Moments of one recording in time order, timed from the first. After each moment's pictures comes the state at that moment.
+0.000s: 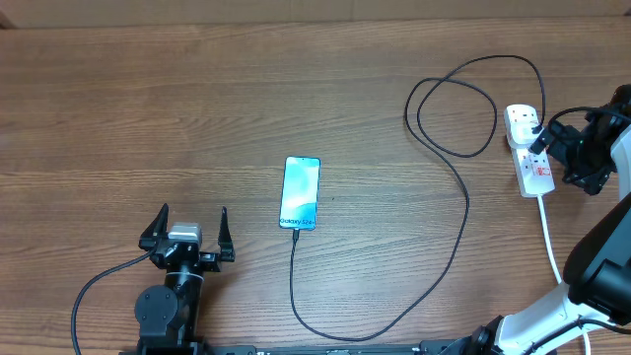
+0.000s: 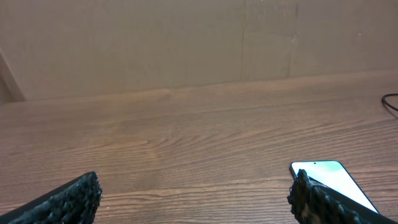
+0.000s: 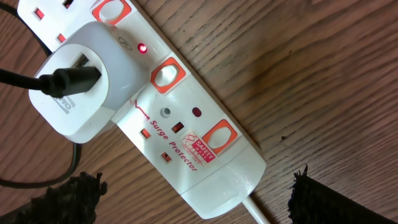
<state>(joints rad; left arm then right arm) -0.01 0.02 0.01 -0.08 0.04 0.06 -0.52 1.90 1.44 -0.90 -0.12 0.17</state>
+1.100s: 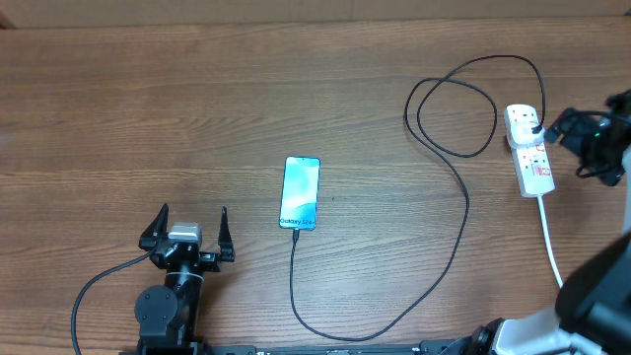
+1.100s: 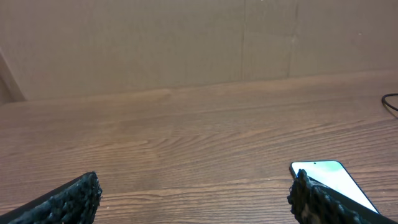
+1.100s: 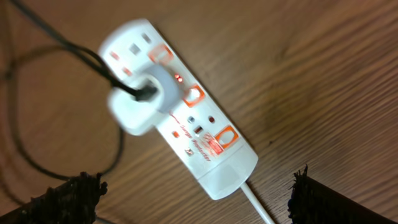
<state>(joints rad) -0.01 0.02 0.01 -0.08 0.04 0.06 -0.52 1.68 1.44 -0.90 -0.12 0.17</state>
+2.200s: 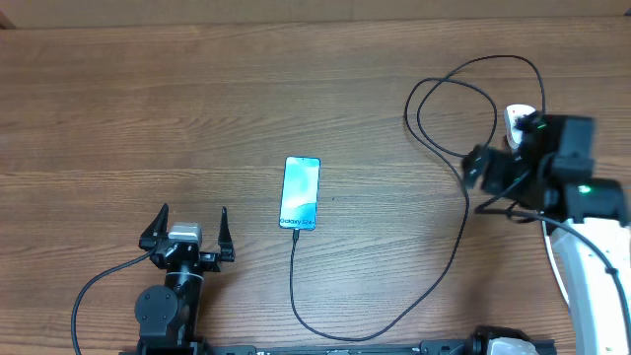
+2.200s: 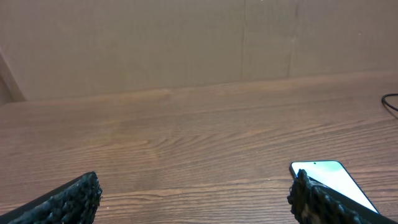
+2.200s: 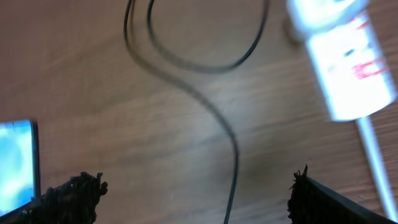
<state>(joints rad) -0.01 0.02 0.01 -0.08 0.04 0.06 -0.08 1.21 1.04 -0.90 -0.12 0.17</state>
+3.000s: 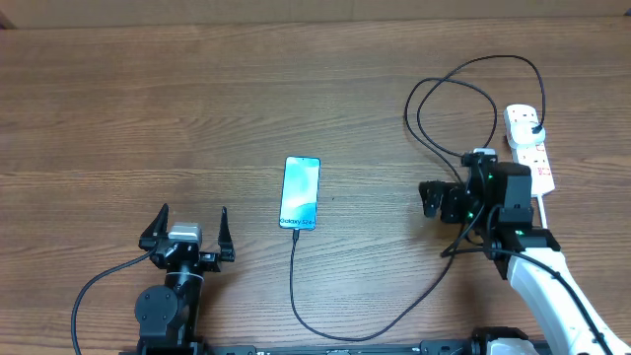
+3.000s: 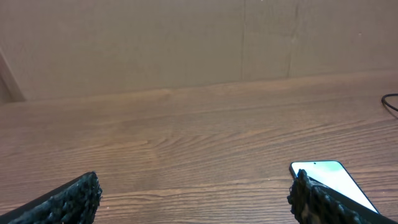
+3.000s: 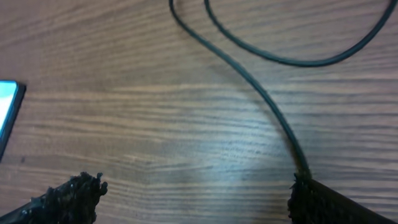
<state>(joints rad) -0.01 0.02 0.01 -0.08 0.04 0.06 -0.01 1.21 0.52 -0.17 -0.23 0.09</state>
